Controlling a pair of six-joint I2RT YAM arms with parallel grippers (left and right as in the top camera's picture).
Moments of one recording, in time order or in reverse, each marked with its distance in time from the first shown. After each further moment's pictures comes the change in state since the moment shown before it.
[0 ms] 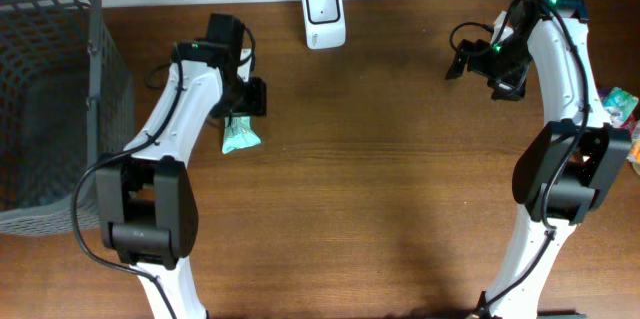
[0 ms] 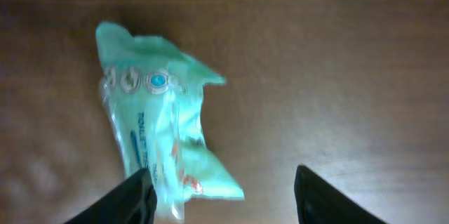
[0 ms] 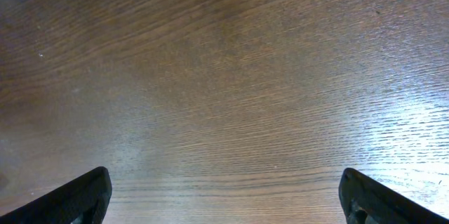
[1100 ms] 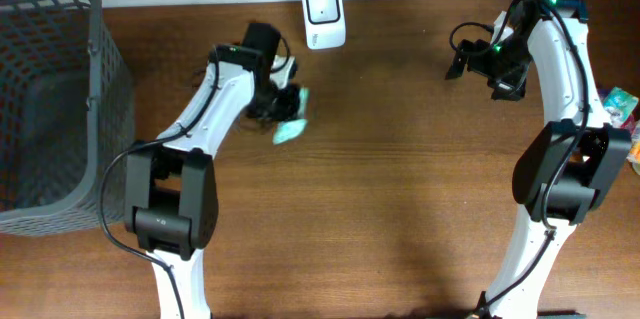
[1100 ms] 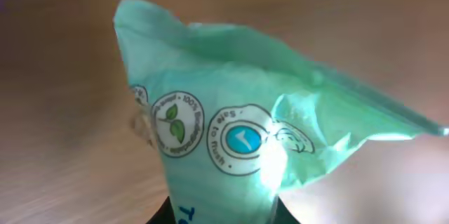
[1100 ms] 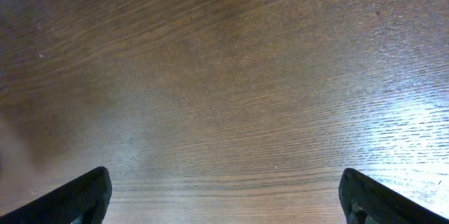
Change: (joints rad) left arm -0.109 0.083 0.058 0.007 0.273 -0.015; right arm 0.000 0.000 0.000 0.000 0.000 0.000
